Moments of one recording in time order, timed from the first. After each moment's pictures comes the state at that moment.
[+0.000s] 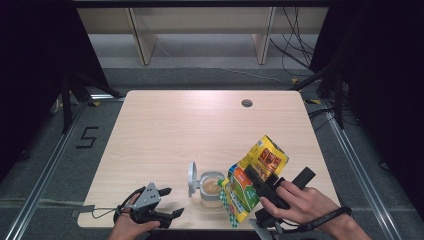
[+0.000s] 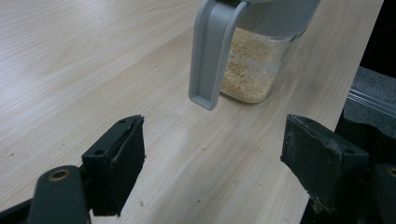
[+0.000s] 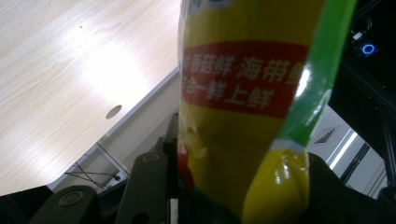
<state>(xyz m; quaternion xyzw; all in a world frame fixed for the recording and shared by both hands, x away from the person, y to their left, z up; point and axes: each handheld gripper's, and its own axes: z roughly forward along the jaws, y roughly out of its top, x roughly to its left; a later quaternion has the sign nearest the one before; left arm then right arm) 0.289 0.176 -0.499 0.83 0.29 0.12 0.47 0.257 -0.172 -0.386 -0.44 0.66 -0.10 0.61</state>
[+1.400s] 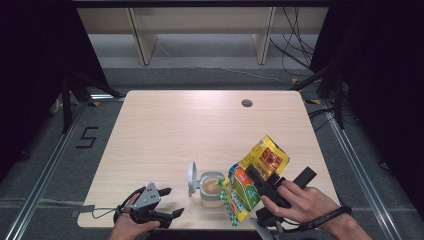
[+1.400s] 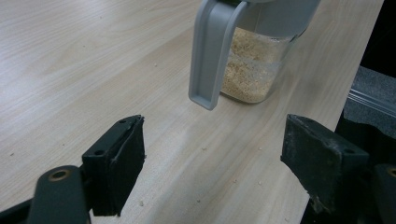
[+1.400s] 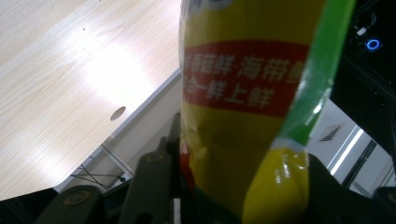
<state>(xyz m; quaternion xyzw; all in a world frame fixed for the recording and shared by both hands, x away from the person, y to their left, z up) 0.290 0.176 -0.500 0.83 0.29 0.12 0.47 0.260 -0.172 -0.384 -0.44 0.66 -0.09 0.60</state>
